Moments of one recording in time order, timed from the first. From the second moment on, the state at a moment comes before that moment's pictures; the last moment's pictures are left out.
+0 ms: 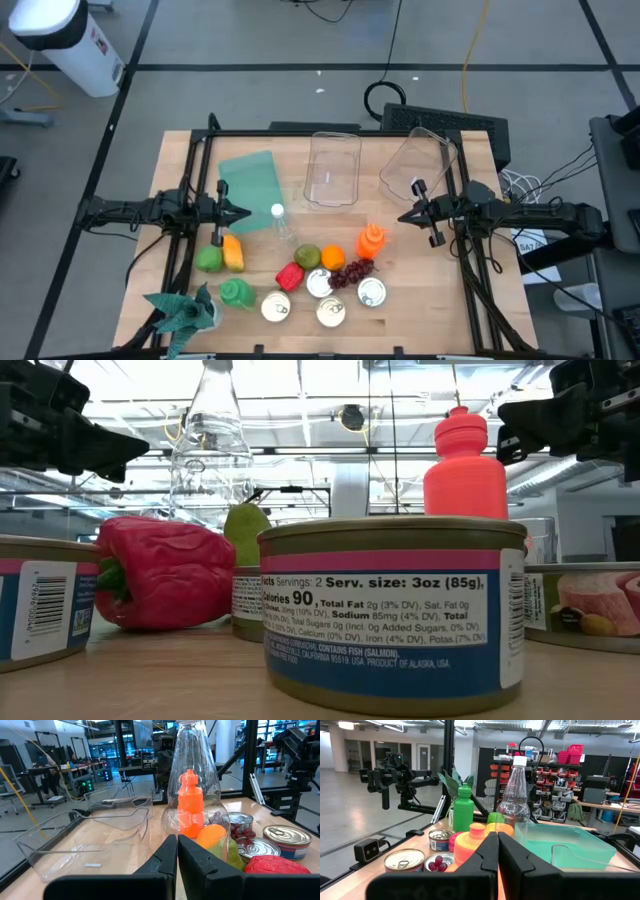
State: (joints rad) left arm -0.05 0.03 0.02 0.03 -0.03 0.10; right arm -0.18 0.40 0.01 0.52 -0.45 -0.04
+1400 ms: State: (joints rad) left arm -0.05 0.03 0.02 0.33 -0.04 -0.04; right arm -0.18 0.40 0.01 0.56 -0.42 0.00
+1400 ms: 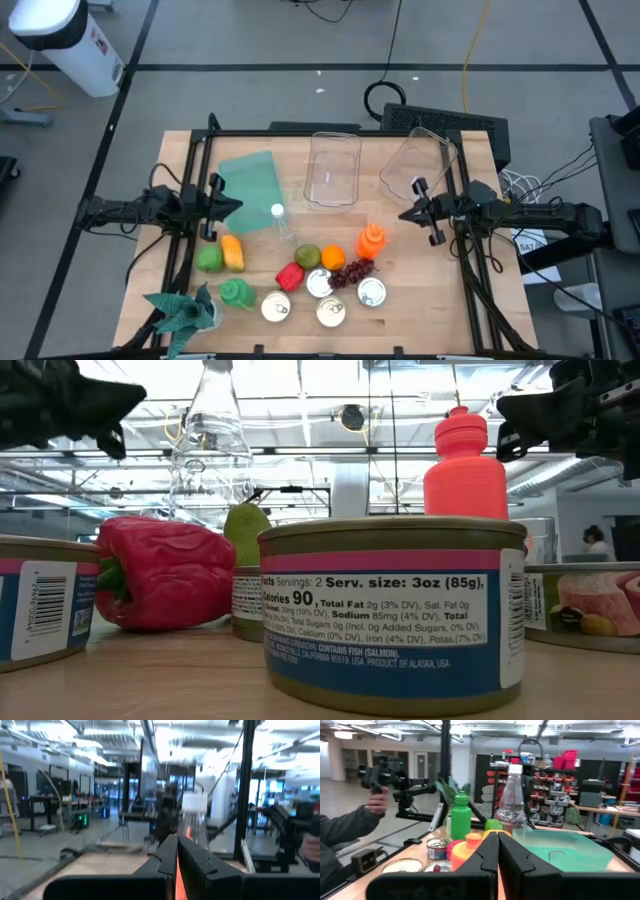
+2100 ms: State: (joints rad) left arm -0.05 0.05 0.02 0.43 -0.30 0.14; right arm -0.18 0.40 0.02 0.73 -0.27 0.10
